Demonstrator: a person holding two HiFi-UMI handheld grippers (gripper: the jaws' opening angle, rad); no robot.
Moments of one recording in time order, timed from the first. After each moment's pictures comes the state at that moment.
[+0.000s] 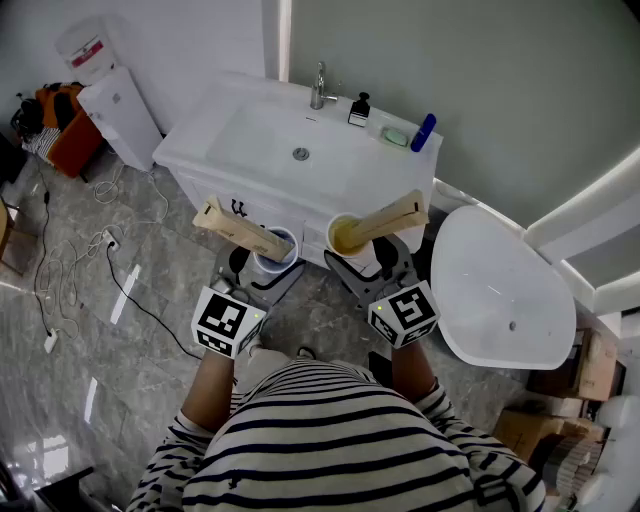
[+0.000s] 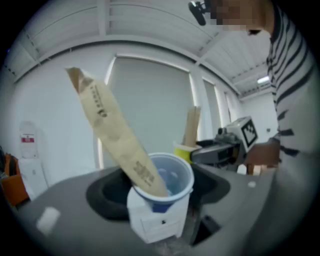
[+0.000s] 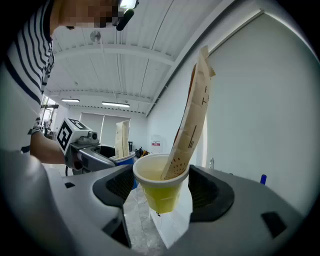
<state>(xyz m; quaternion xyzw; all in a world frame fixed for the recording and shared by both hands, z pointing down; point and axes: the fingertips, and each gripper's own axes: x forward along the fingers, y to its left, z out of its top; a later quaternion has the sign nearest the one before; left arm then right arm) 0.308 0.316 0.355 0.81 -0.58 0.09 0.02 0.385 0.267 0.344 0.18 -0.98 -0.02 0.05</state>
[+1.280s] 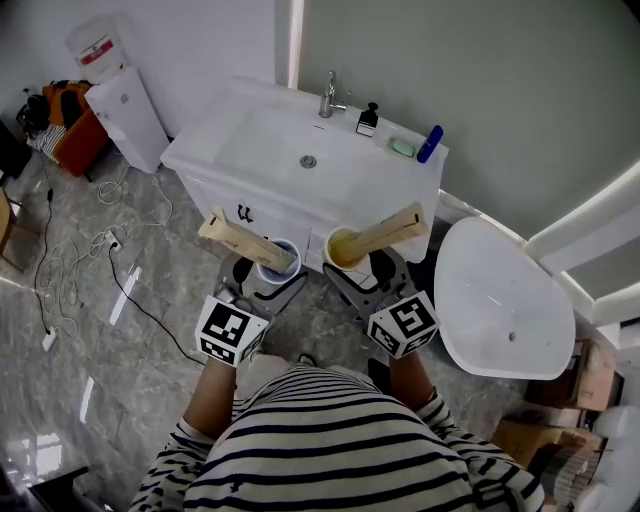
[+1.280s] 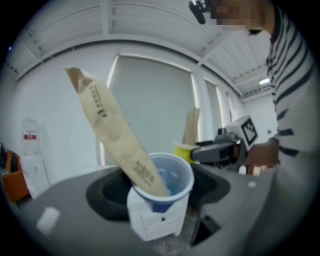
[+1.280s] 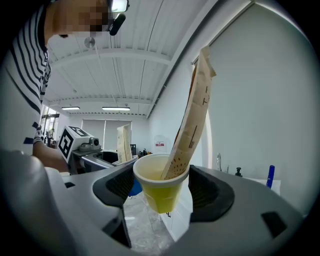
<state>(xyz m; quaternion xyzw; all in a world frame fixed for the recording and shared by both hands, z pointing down) 0.298 0.328 0.360 0.81 -0.59 0.09 0.03 0.369 0.282 0.347 0.16 -0.99 0.02 0.04</state>
